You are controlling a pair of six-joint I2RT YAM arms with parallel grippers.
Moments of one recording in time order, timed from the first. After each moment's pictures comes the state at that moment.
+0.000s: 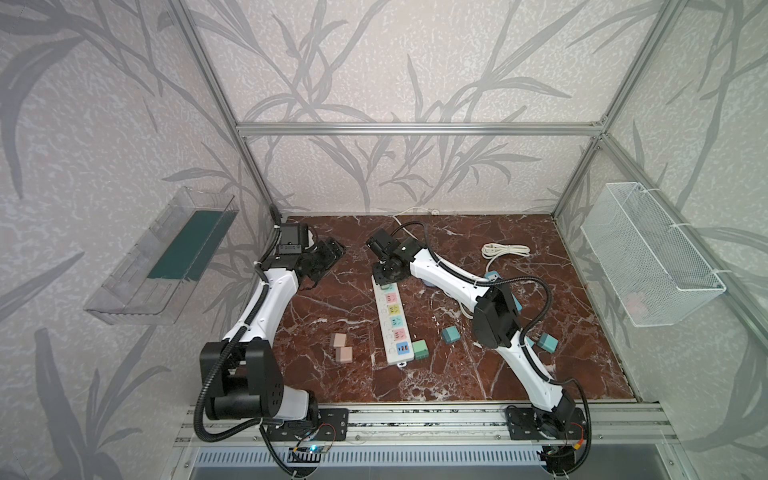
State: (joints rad) left arm 0.06 1.44 1.15 -0.52 0.35 -0.74; right arm 0.84 2.44 2.33 -0.99 0.06 0.53
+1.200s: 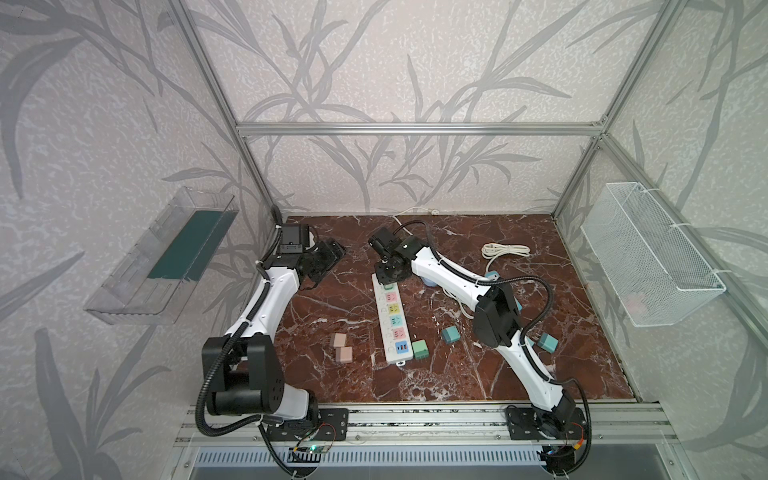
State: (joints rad) left arm 0.06 1.46 1.15 -0.52 0.35 -0.74; right arm 0.84 2.44 2.34 -1.03 0.10 0.50
